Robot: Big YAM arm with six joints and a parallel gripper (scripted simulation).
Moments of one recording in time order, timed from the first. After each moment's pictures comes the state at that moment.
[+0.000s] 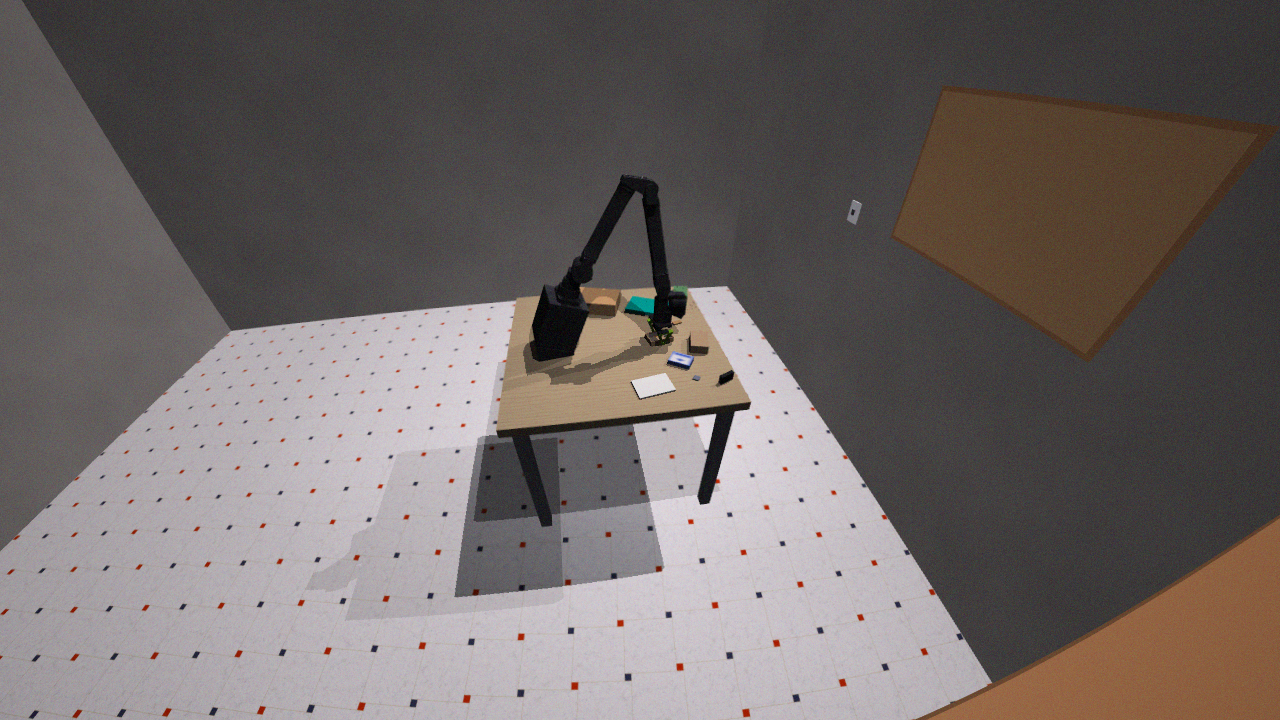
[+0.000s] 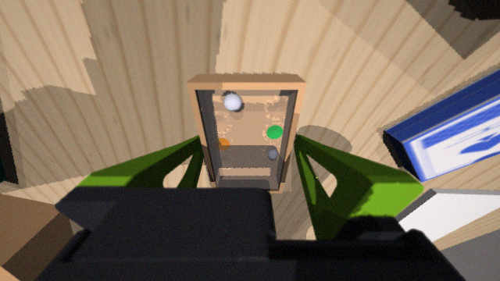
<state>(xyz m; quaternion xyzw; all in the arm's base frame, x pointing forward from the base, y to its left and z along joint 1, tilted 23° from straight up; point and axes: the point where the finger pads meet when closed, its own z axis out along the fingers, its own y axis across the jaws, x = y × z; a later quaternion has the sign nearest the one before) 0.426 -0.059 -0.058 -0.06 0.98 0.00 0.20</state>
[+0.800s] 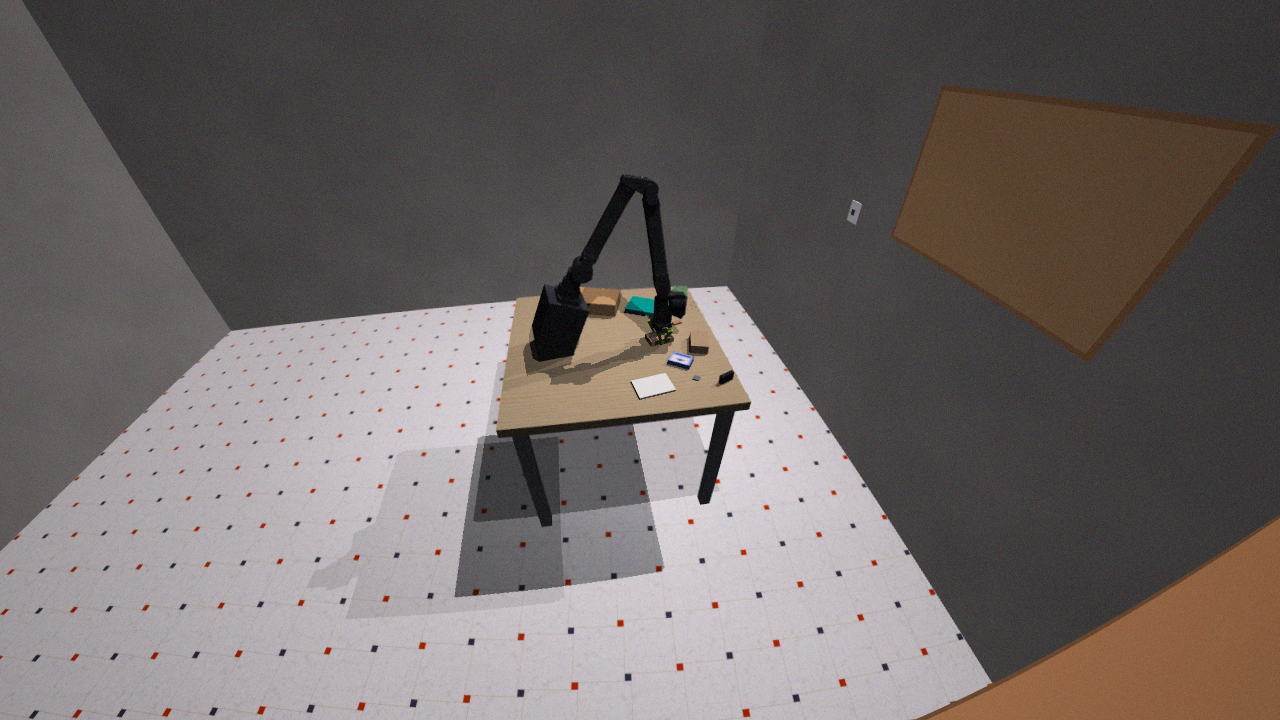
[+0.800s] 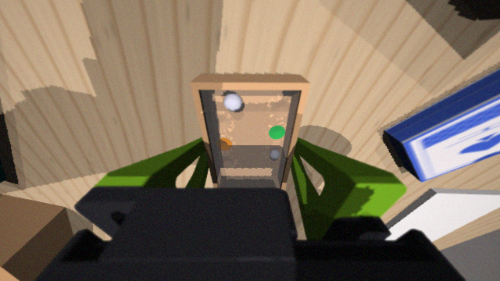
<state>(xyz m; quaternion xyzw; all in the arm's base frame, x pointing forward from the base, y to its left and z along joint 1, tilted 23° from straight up) 0.426 -0.059 -0.058 -0.06 0.98 0.00 0.19</state>
